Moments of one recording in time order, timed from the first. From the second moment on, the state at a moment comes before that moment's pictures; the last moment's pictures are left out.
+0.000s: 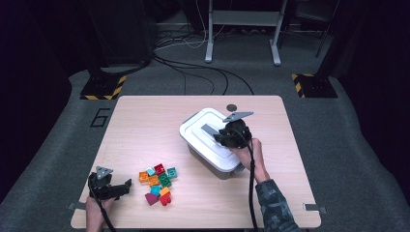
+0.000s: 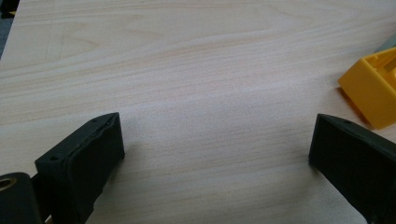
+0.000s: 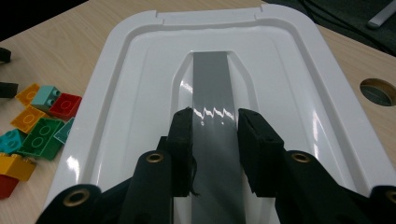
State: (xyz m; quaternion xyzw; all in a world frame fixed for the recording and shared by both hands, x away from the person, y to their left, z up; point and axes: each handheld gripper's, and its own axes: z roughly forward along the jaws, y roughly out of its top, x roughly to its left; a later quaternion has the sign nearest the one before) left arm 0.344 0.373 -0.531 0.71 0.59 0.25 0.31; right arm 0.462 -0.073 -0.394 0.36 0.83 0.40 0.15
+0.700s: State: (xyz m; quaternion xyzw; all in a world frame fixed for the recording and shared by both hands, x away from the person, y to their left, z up) left arm 0.343 0.372 -0.531 0.71 0.59 0.25 0.31; right arm 0.450 -0.057 -0.392 0.35 0.84 0.39 0.15
